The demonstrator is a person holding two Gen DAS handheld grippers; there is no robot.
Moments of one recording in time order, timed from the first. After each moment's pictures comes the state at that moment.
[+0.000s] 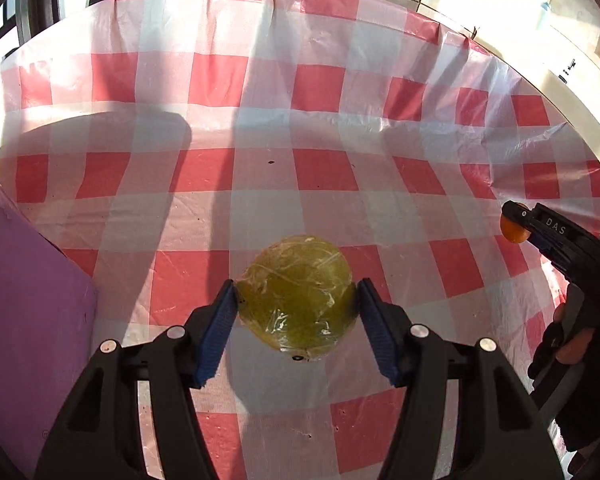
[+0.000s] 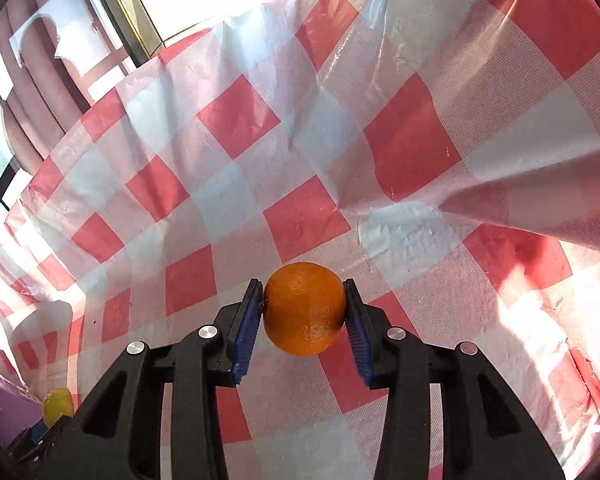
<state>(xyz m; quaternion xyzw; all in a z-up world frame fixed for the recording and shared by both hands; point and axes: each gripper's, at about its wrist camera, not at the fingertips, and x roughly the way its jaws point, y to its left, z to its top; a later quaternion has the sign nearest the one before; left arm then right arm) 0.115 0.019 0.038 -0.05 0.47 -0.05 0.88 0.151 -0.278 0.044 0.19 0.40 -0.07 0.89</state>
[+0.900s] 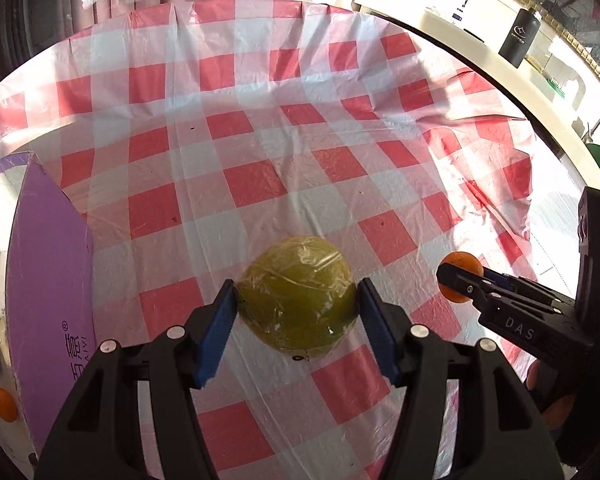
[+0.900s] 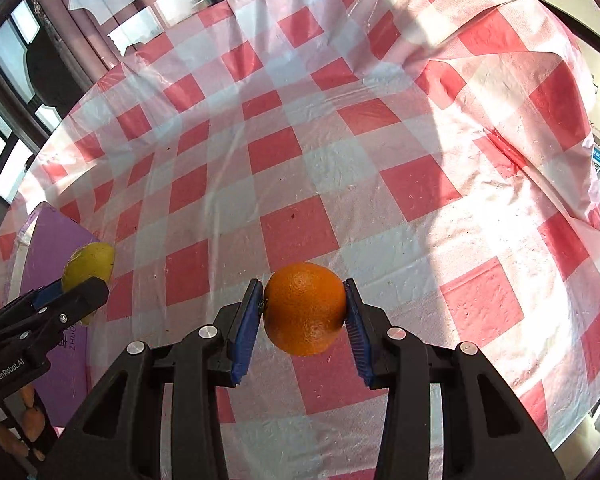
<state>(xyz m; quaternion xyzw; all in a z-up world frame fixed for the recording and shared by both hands) 0.009 -0.008 0.094 0.01 0.48 -0.20 0.86 -0.034 -0.195 0.080 0.16 0.49 -0.03 0.86</state>
